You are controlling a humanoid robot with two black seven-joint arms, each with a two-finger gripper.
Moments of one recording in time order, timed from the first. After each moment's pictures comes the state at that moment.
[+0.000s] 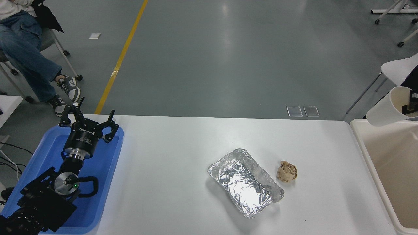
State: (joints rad) left arm -0.60 0.22 -0.90 -0.31 -0.14 -0.77 -0.37; right arm 1.76 -1.05 -0.74 0.97 -0.88 0.72 0.05
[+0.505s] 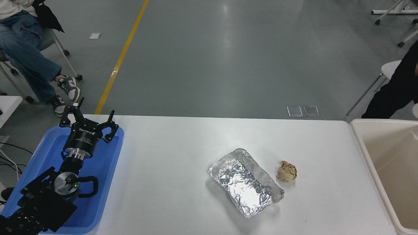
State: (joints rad) left arm -0.60 0.22 -0.90 -0.31 -0.14 -0.77 -0.37; right arm 1.38 -0.88 -0.76 0.46 -0.65 0.54 0.04
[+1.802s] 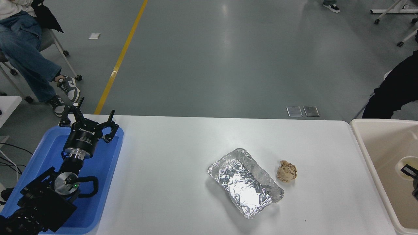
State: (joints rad) left arm -0.60 0.22 -0.90 -0.31 -0.14 -0.77 -0.37; right arm 0.62 -0.48 -0.63 0.15 -0.19 -0.06 -0.01
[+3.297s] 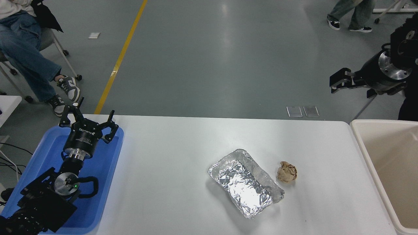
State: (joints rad) left arm -0.60 0.22 -0.90 -0.31 -0.14 -0.77 -0.37; right arm 2.08 -0.44 -1.33 1.08 -0.20 0.68 -0.01
